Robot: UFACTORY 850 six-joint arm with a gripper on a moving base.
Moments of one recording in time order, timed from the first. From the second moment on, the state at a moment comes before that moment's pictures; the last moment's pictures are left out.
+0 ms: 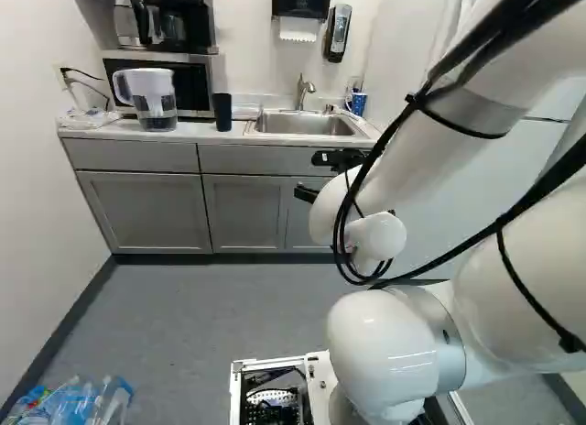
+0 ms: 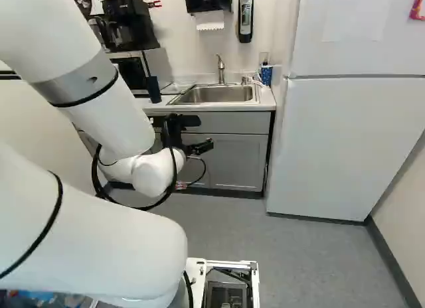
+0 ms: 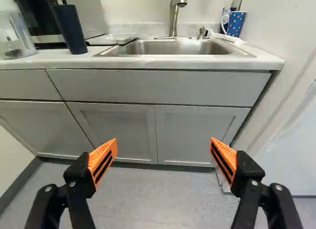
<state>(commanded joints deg) 0.0 17.1 -4.9 0.0 50.0 0.0</state>
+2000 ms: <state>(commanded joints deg) -1.3 18.1 -17.8 0.0 47.4 0.0</state>
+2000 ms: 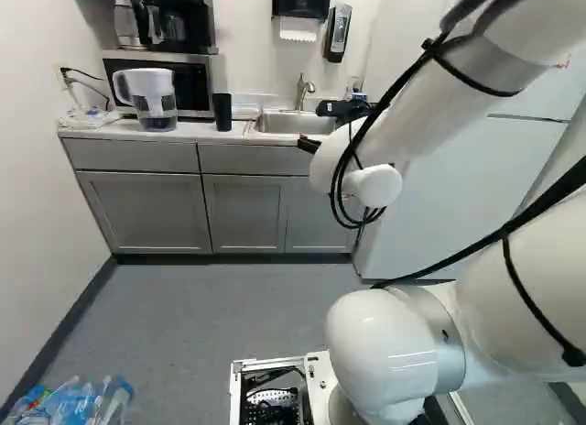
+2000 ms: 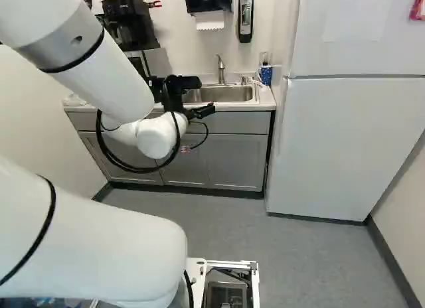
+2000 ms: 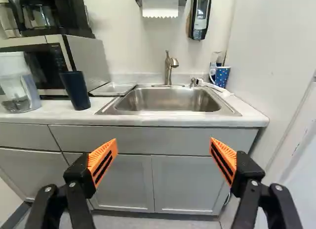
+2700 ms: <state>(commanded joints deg) -2.2 16.5 -23.8 0.0 41.2 0.0</state>
